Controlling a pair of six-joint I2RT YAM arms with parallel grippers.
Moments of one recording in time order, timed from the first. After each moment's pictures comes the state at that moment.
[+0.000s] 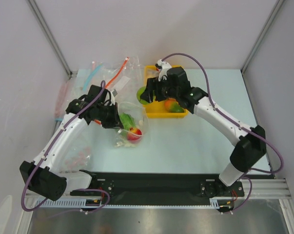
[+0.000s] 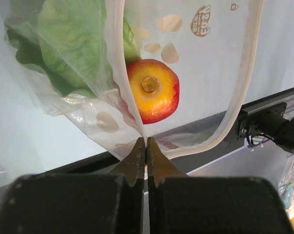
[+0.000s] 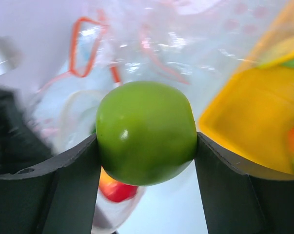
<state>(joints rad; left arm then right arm) -0.36 1.24 1.26 -1.05 0.29 -0.44 0.64 1.66 1.55 -0.32 -0.22 0.35</state>
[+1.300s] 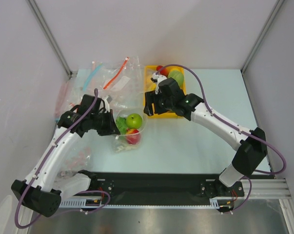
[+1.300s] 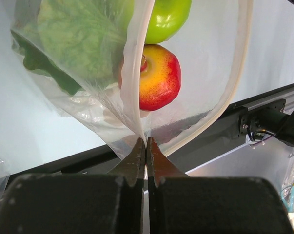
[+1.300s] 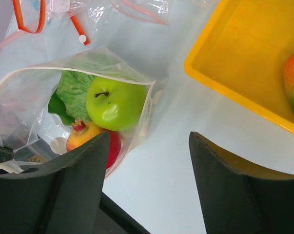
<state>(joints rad) -0.36 1.07 1.15 -1.06 0.28 -0.46 0.76 1.60 1.48 -0.51 -0.05 0.37</state>
